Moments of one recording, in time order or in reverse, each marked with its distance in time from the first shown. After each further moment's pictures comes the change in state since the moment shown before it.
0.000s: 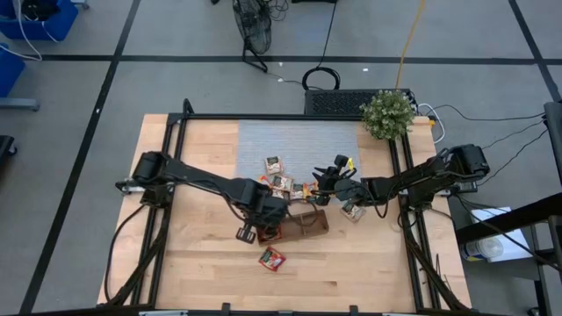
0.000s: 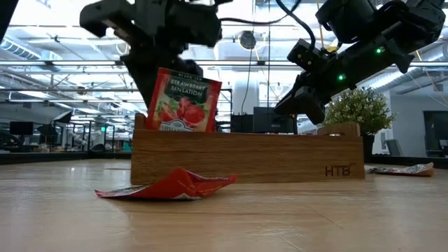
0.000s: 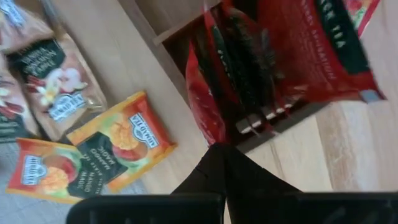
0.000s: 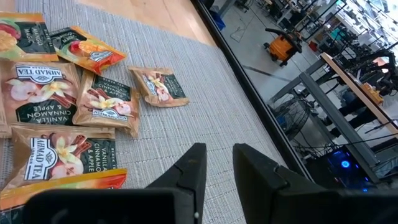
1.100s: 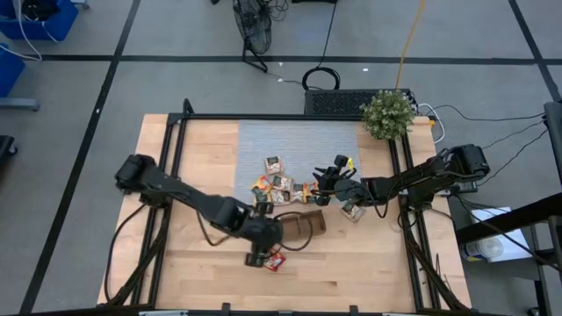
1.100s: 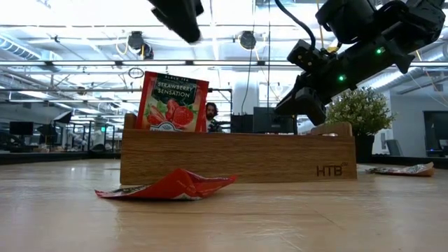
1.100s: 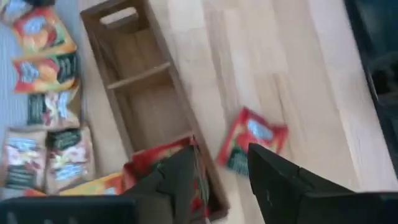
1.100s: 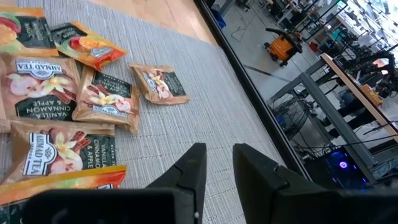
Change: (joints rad) left arm -0.195 -0.106 0.002 0.339 -0.194 -0.350; right arm 0.000 0.000 0.000 -0.010 0.000 -0.010
